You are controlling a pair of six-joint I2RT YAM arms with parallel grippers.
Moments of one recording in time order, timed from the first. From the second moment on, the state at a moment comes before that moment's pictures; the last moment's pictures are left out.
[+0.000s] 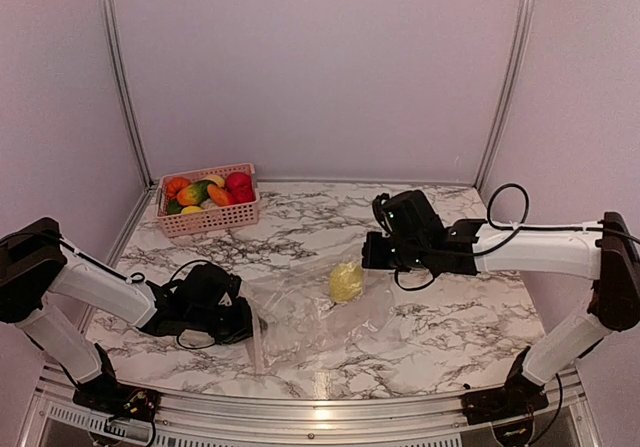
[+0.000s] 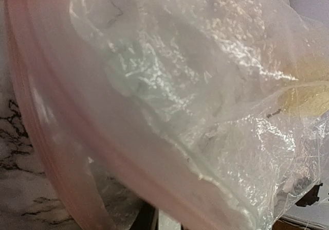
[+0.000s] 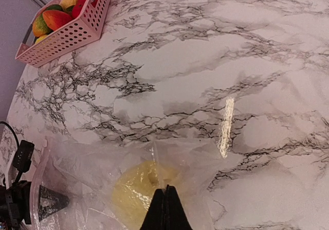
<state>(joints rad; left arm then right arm) -0.91 1.55 0.47 0.30 0.15 -1.16 0.84 1.50 0.97 -0.20 0.19 0.65</state>
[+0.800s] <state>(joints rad) -0.91 1.58 0.47 0.37 0.14 -1.16 0.89 1.37 1.04 -0.31 0.23 0.63</state>
